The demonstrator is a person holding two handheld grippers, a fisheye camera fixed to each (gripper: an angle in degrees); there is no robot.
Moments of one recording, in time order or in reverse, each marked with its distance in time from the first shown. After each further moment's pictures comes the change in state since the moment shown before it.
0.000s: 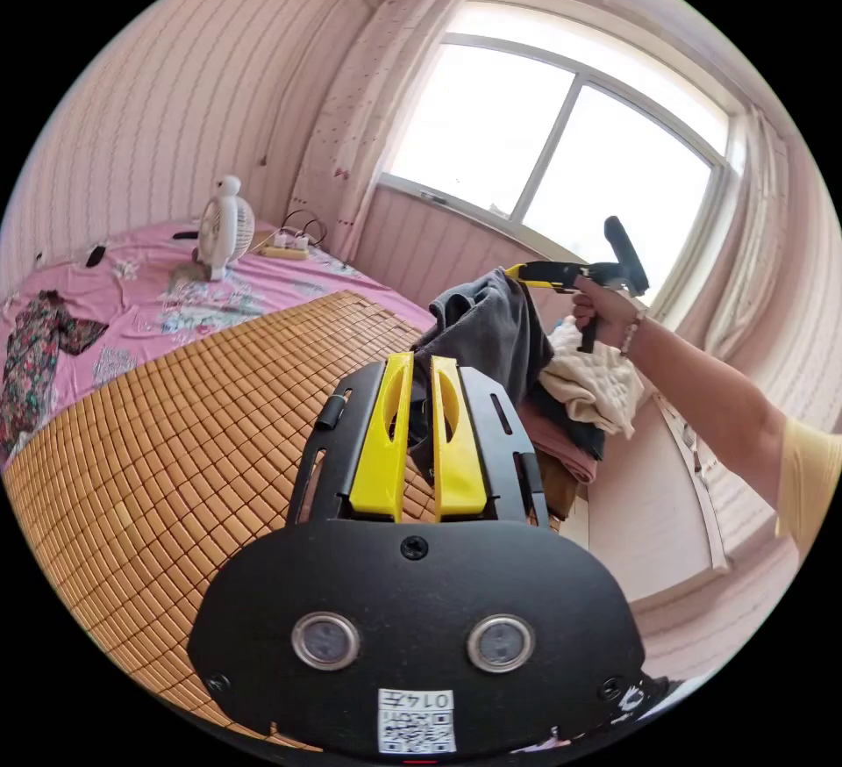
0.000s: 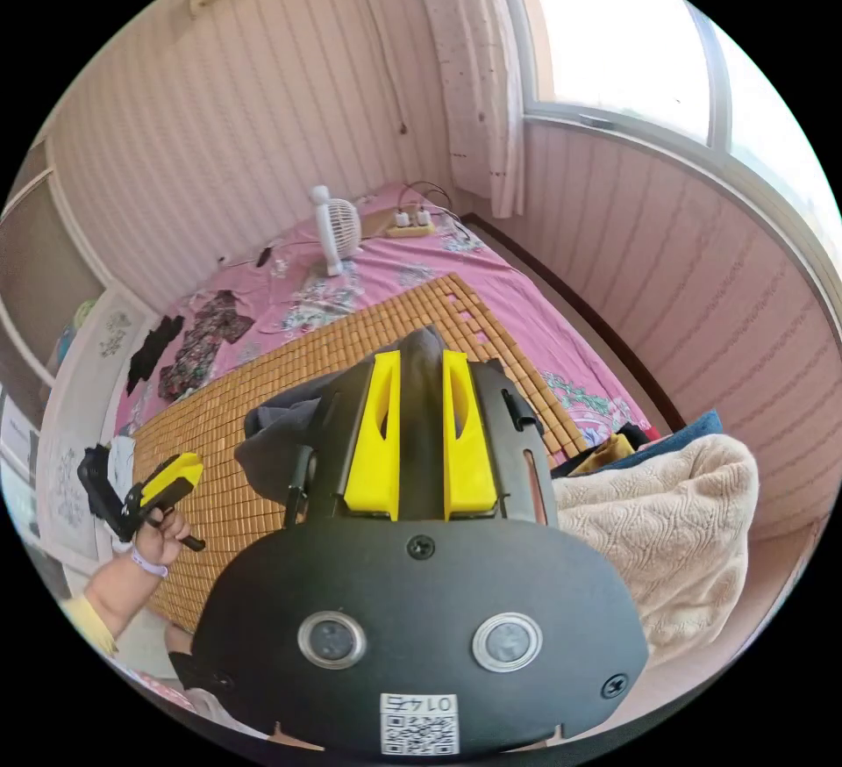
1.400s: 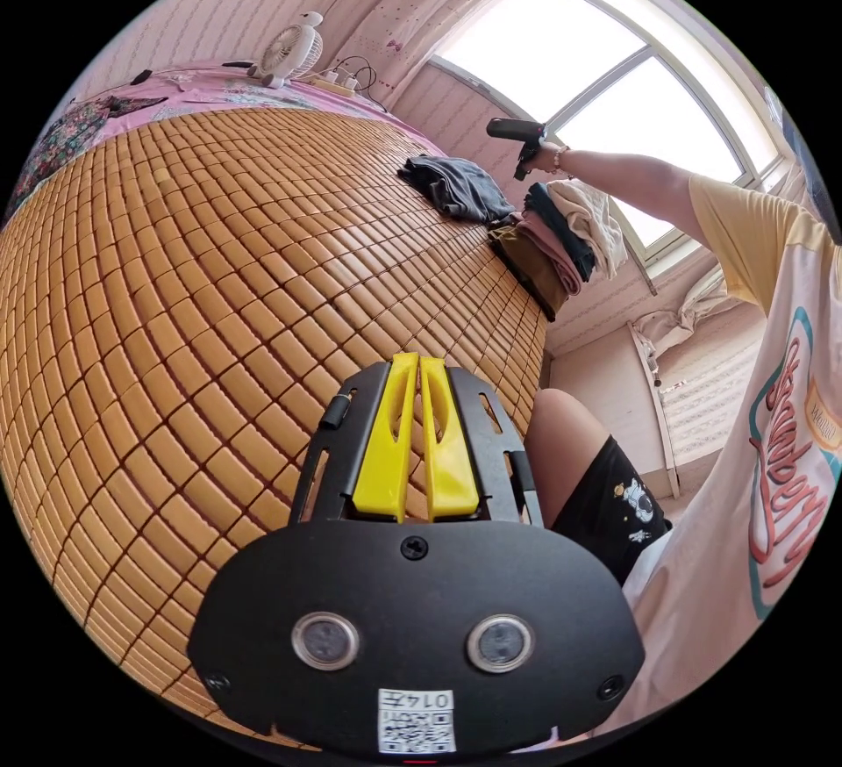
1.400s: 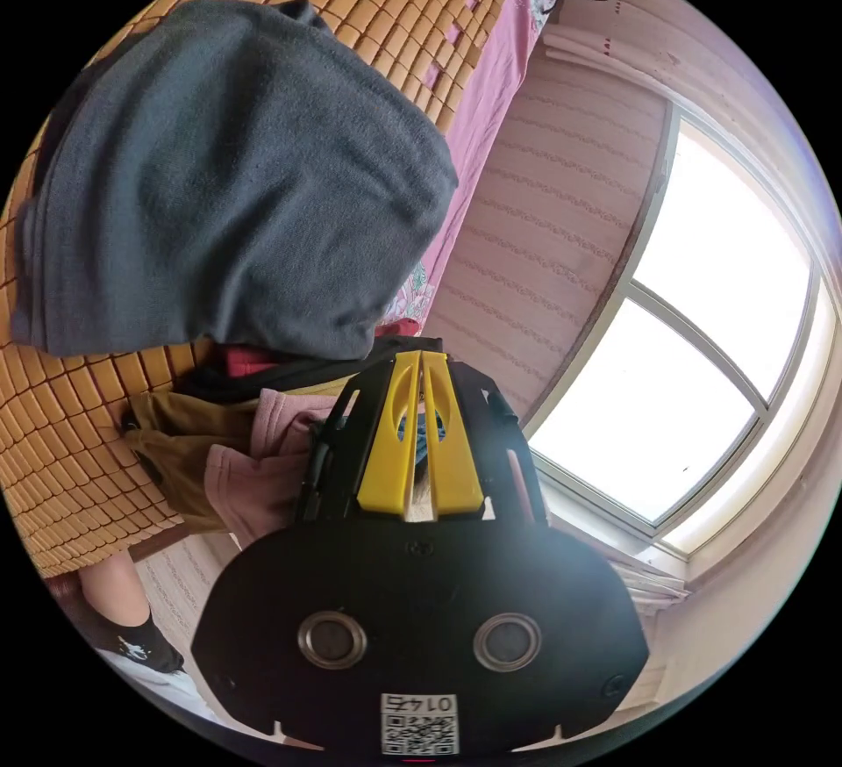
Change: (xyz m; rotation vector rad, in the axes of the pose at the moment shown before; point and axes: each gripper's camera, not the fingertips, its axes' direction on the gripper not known) left arm -0.098 0.207 -0.179 -0.274 0.130 -0.097; right arm -0.161 0.025 0.476 -0.748 1.103 -0.746
